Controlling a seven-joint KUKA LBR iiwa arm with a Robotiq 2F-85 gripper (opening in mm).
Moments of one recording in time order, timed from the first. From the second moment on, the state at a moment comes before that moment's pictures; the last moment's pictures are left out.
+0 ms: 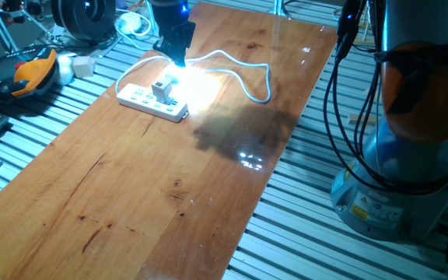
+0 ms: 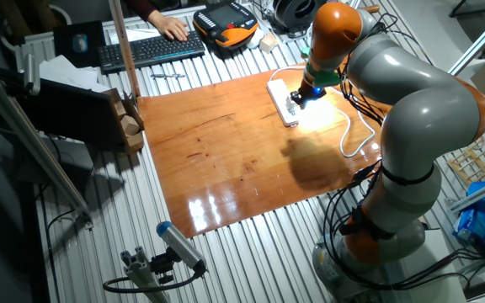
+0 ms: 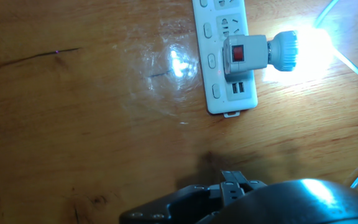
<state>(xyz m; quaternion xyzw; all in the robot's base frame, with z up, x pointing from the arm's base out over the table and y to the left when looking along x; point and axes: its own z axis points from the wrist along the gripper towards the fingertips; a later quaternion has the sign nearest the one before) 0.517 -0.011 0.233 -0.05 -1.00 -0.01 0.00</state>
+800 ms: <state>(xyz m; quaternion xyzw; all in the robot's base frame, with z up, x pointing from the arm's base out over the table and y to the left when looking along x) 0.515 -0.010 0.230 -0.05 -1.00 0.00 0.00</state>
